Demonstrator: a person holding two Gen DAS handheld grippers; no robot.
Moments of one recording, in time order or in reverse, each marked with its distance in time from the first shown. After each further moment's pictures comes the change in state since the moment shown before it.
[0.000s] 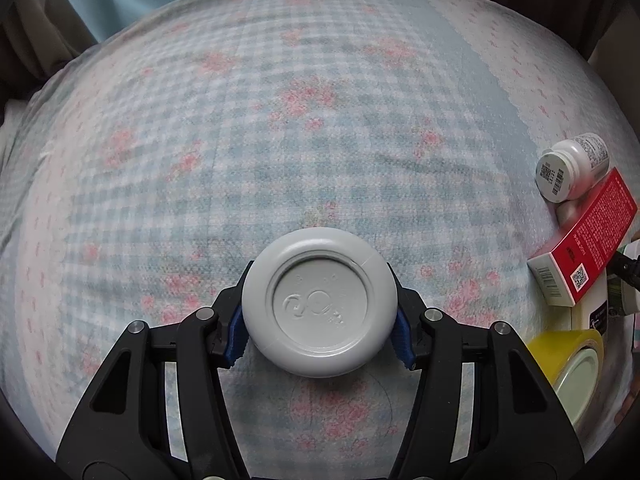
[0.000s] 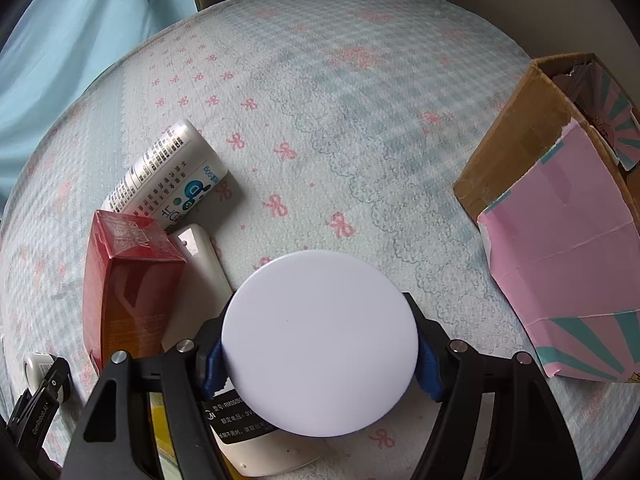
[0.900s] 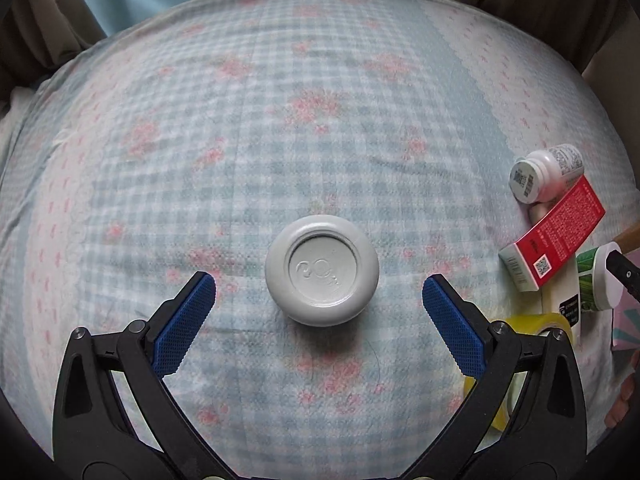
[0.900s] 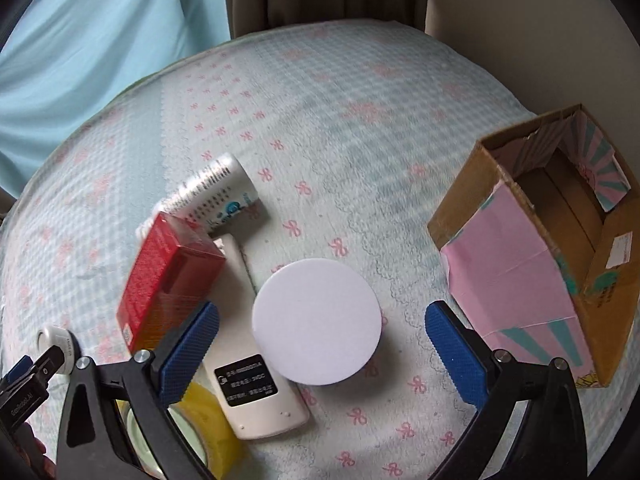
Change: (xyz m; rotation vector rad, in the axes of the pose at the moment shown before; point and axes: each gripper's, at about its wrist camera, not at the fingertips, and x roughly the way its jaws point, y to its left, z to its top) left arm -0.027 0.008 -0.009 -0.037 0.016 -0.026; right arm -0.045 -0.001 -0.012 -0.084 -0.102 -0.005
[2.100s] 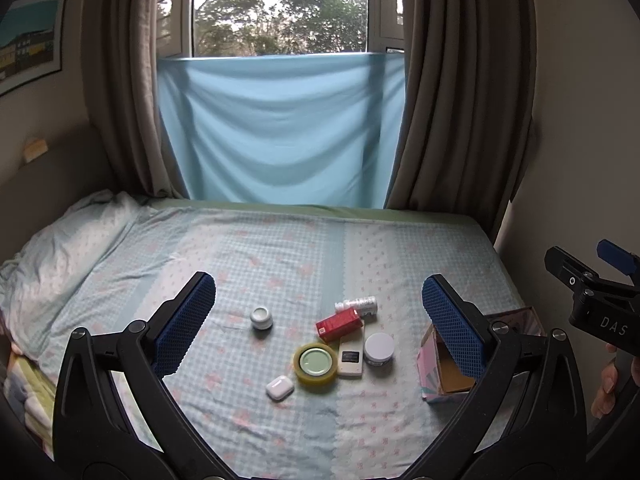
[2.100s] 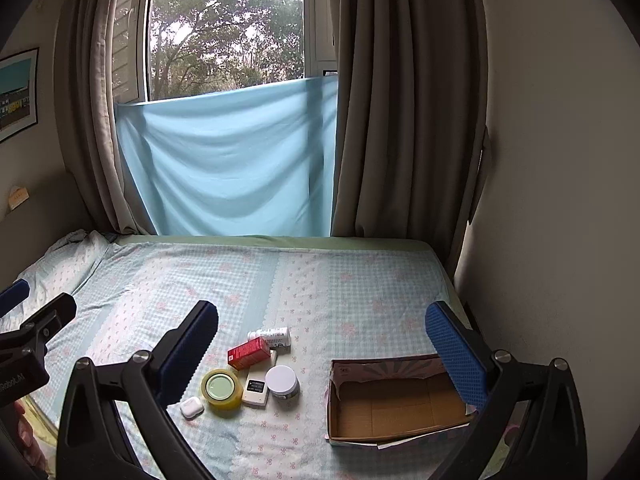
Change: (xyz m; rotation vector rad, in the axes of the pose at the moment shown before) left arm -0.502 -0.199 -0.109 -0.122 -0.612 0.103; right arm -0.405 -0.168 0.045 -0.419 -0.535 0.350
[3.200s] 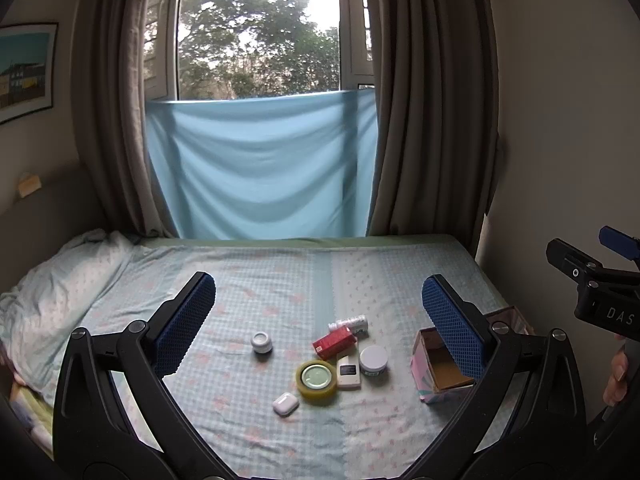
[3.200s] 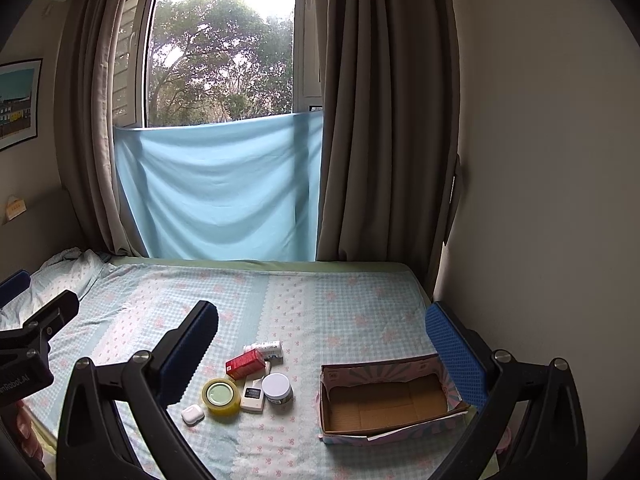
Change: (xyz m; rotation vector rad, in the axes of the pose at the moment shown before) left arm -0.074 0.006 -0.009 0.075 -0.144 -0.067; right arm -0.077 0.008 -0.017 0.014 -0.115 -0.066
